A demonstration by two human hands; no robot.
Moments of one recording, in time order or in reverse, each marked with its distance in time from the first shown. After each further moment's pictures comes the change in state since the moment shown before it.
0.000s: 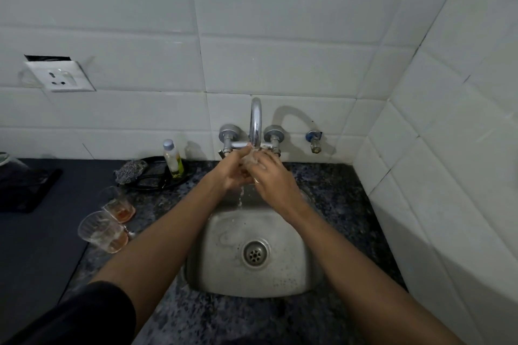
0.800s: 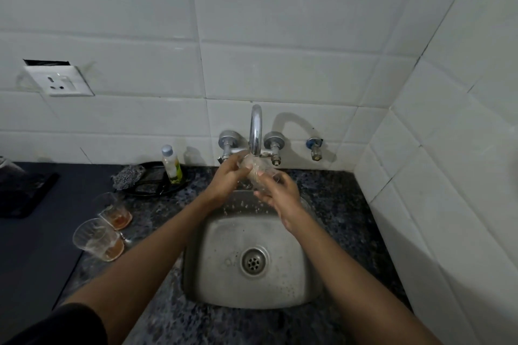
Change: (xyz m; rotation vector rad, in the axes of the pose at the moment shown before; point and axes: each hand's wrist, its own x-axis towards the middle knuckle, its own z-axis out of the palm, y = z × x) left_hand -0.008 -0.017 -0.020 0.544 0.048 0.566; right_hand -0.006 0.006 0.010 1.309 0.051 1.127
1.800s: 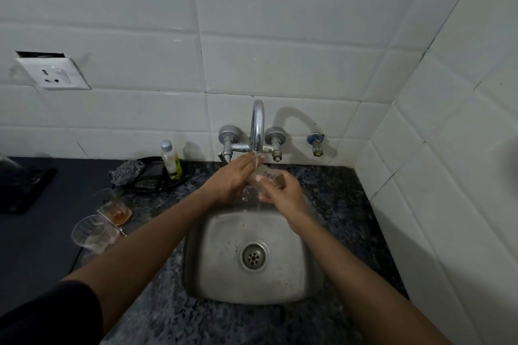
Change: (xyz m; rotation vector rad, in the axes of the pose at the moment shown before) left_hand 0.006 -0.017 -0.017 1.014 -0.254 0.760; right_hand -0.003 0.007 -0.008 -0.319 0.036 -0.147
